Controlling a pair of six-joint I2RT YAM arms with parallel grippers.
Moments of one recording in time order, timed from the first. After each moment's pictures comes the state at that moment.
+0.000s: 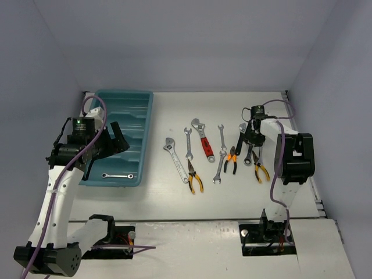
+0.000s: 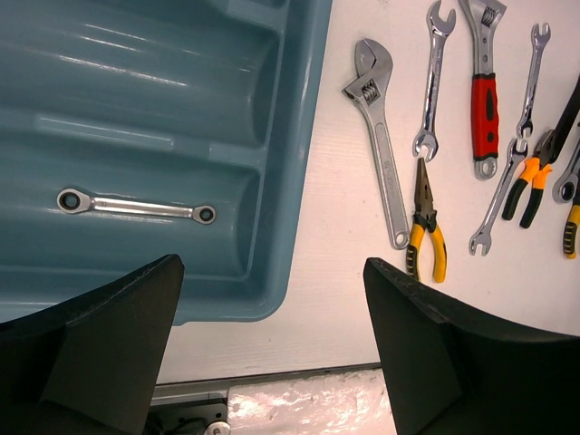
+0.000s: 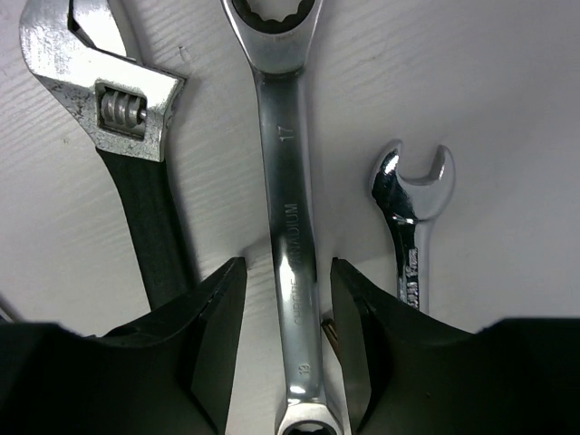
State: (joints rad) left arm -0.08 1.00 1.21 -0.99 0.14 -0.40; right arm 0.03 1.91 1.23 -0.48 0.18 0.40
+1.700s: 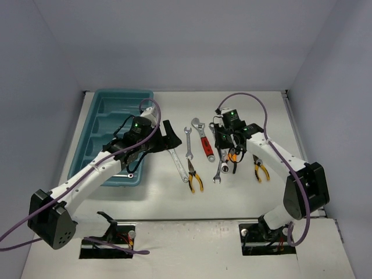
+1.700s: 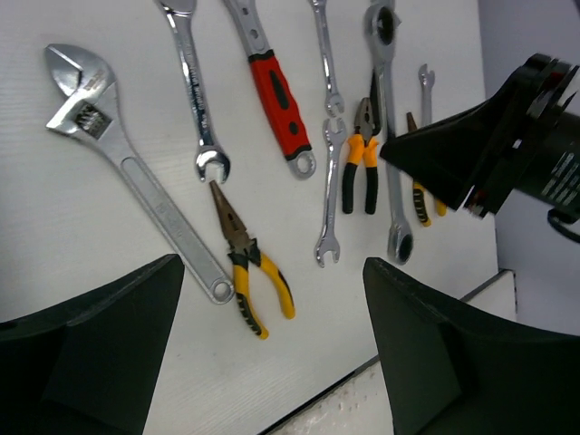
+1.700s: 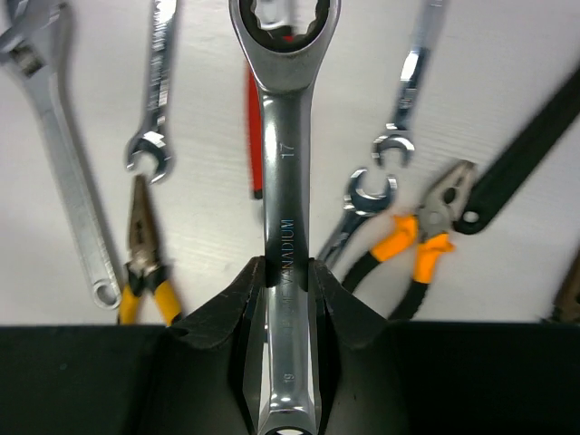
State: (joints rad) left arm -0.58 1.25 1.04 -0.38 0.12 -0.71; right arm 0.43 1.51 1.11 -0.53 0.01 0.24
